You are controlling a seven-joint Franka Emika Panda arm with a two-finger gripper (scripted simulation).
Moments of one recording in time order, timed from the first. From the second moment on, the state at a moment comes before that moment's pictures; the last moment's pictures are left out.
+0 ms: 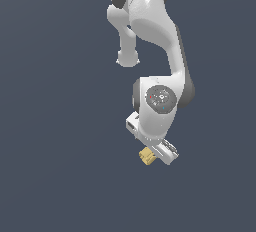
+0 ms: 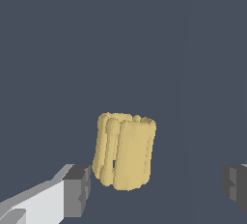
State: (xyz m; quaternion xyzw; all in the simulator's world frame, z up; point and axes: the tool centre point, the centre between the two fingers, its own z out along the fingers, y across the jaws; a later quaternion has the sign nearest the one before) arm 0.114 0.074 0.104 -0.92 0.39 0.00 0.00
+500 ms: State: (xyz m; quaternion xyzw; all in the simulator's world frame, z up) arm 0.124 0.088 0.091 -0.90 0.44 0.00 0.00
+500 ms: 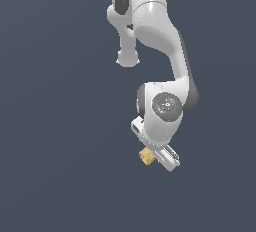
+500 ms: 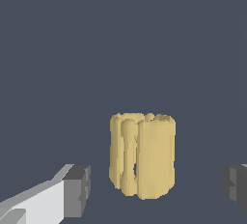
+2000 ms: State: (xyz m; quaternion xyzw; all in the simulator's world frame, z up) arm 0.126 0.089 0.040 -0.90 0.44 0.00 0.00
